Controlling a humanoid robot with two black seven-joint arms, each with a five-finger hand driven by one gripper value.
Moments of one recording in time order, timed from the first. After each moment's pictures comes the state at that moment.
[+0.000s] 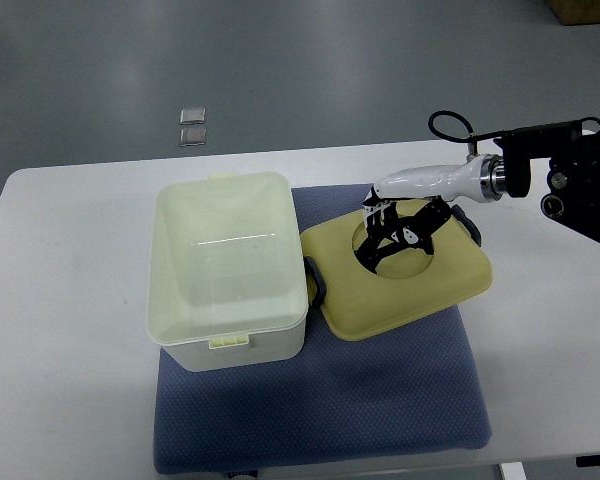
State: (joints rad) left arm 0.00 0.00 -0.02 -0.29 0.02 -0.02 0.06; right arm 1.04 -0.53 0.30 1.12 -1.52 0.40 0.36
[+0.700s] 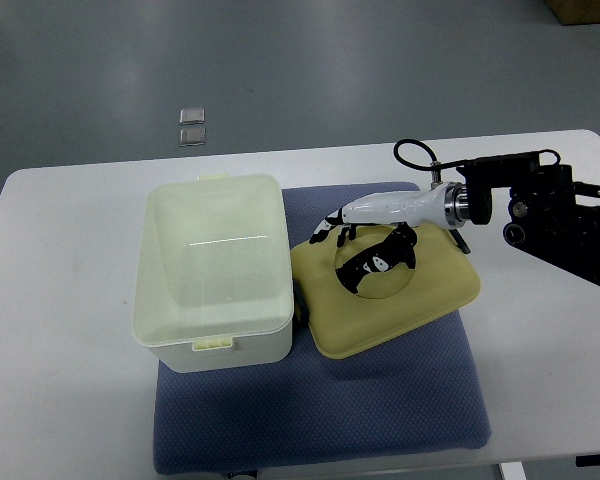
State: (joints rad) left arm 0.00 0.00 -0.02 -0.29 0.02 -0.02 0.06; right arm 0.98 -0.46 0.30 1.11 -1.52 0.35 0.35
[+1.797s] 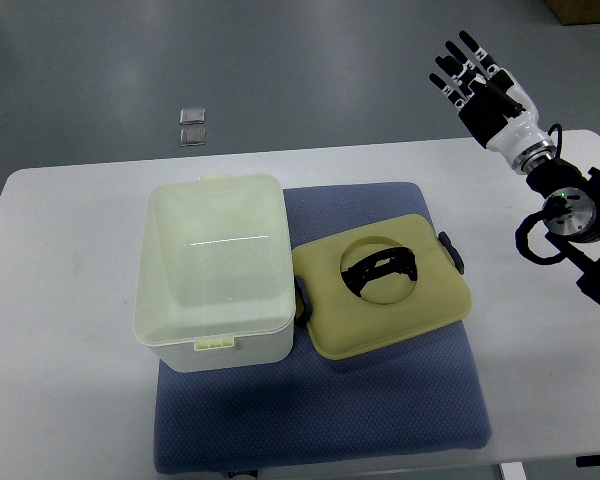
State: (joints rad) left arm 0.00 0.00 -0.02 -0.29 0.02 -0.02 0.06; right arm 0.78 -0.32 0.69 0.75 0.18 0.32 0.35
